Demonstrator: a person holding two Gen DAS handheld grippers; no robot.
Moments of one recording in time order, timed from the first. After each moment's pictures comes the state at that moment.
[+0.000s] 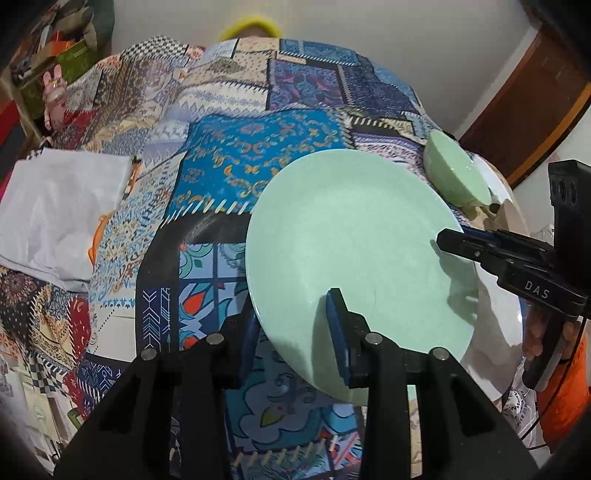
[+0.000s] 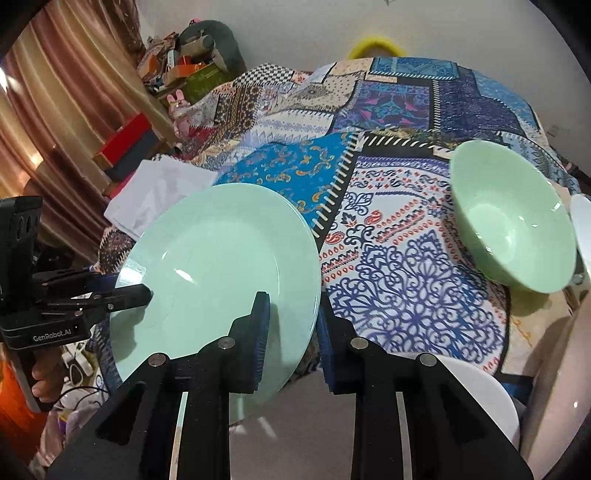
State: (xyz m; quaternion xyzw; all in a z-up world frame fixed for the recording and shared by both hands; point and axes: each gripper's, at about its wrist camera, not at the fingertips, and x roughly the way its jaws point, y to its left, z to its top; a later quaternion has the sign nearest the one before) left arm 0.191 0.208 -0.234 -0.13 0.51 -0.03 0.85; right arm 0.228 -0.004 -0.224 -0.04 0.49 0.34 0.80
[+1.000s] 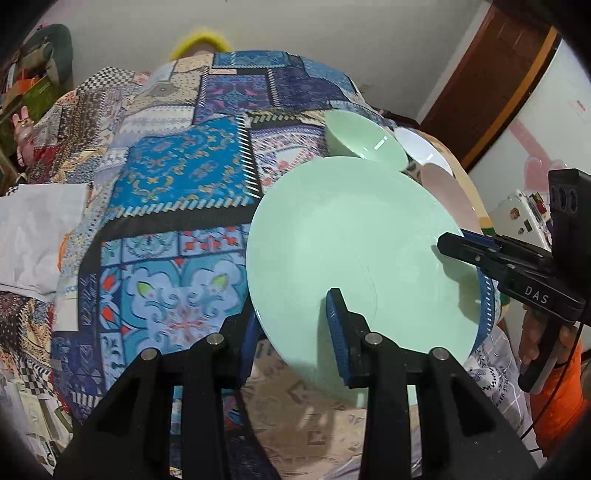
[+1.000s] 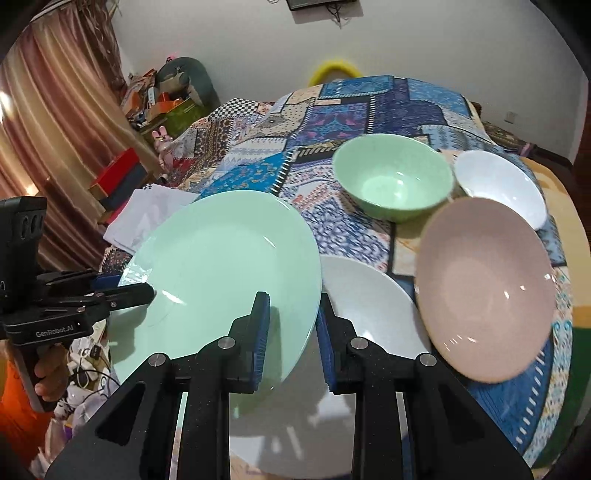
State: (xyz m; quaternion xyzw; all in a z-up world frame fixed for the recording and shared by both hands) left arm 0.163 0.102 -0.197 -0.09 0.50 -0.09 0.86; right arm 0.171 -0.111 -0.188 0.01 0.46 0.29 0.84
